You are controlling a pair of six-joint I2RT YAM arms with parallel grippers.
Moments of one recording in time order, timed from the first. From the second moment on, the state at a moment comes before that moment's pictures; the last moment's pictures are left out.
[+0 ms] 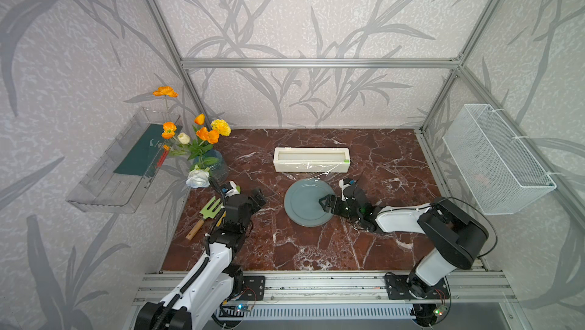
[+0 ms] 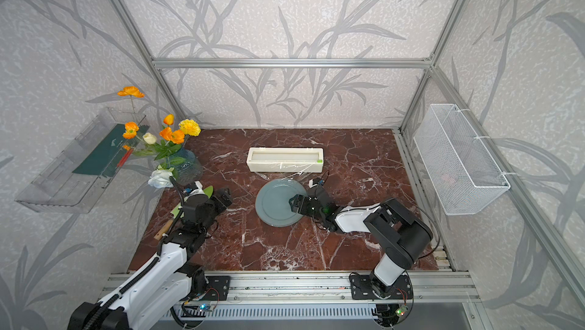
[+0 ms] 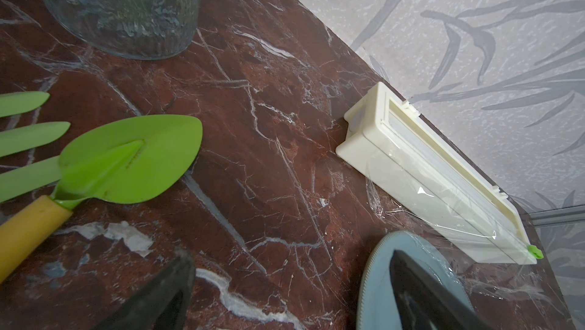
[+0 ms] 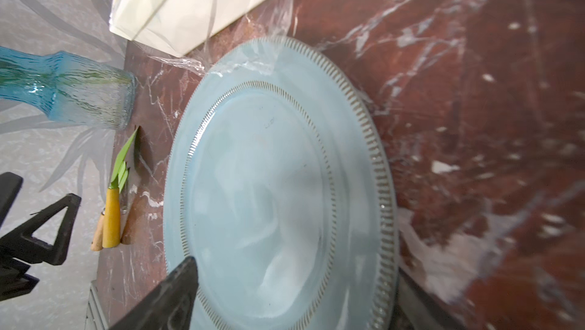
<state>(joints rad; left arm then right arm) -0.19 0.83 0.26 0.08 -0.19 -0.74 0.74 1.66 0.61 0.40 -0.11 0.95</state>
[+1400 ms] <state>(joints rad) -0.19 1.27 0.46 0.19 0.17 -0.72 0.47 1.78 0.73 0.50 -0.30 0.91</state>
